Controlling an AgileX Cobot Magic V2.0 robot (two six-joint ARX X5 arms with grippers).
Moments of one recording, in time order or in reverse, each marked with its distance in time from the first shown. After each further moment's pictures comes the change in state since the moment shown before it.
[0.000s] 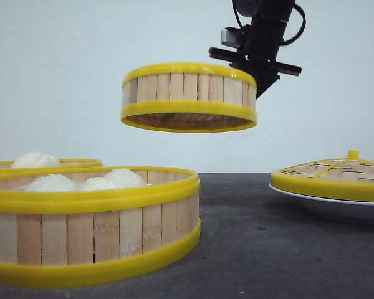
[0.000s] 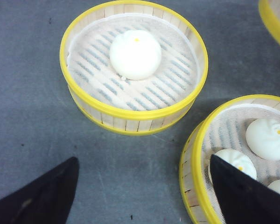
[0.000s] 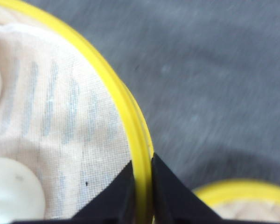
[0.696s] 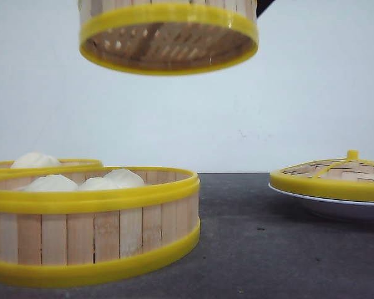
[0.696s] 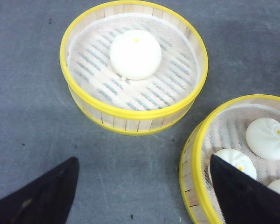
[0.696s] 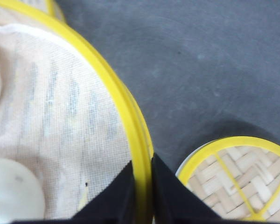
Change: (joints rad) left arm 0.000 0.000 0.000 0.000 0.000 0.001; right arm 0.192 -0.274 -0.060 -0.133 0.106 -0.004
